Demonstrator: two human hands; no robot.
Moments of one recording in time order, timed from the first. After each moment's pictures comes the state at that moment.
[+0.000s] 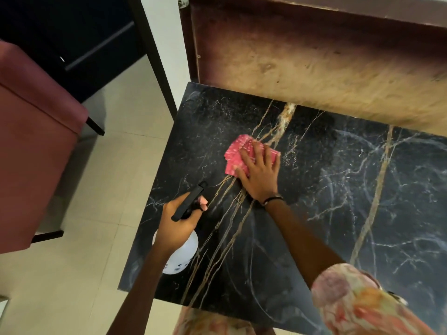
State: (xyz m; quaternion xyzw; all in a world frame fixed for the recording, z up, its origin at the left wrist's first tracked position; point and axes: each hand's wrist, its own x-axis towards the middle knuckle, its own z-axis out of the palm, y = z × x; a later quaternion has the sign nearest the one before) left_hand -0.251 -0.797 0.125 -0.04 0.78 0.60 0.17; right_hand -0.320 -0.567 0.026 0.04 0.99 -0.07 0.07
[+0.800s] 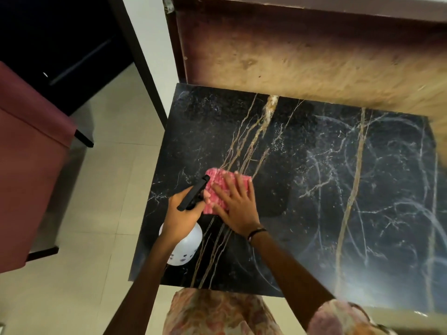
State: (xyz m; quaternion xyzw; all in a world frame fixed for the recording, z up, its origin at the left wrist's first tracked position) left_hand -0.233 -0.801 0.133 0.00 0.77 0.61 0.21; right_hand -0.208 -0.634 0.025 -0.03 0.99 -0.08 0.09
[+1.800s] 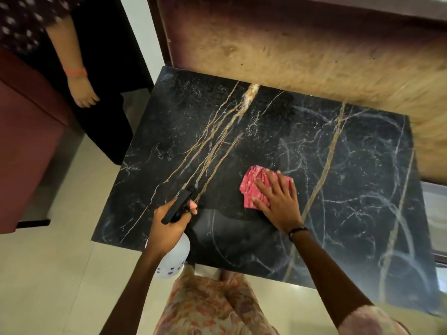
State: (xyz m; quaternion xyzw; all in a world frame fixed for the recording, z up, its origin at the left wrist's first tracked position) left_hand -0.121 -0.745 0.136 -0.09 0.78 0.60 0.18; right_hand -0.113 -0.443 0.023 0.00 1.00 -0.05 0.07
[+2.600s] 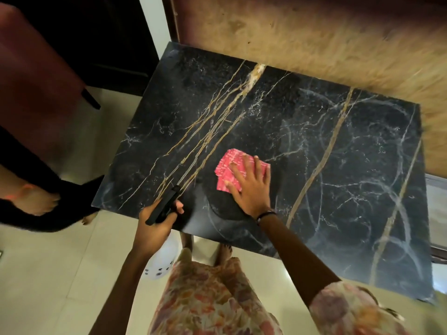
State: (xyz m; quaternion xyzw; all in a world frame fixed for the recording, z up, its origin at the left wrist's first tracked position) left_hand -0.053 -0.757 0.127 -0.16 0.77 0.60 0.15; right_hand -0.107 -0.512 0.019 -0.02 1.00 -0.06 0.06
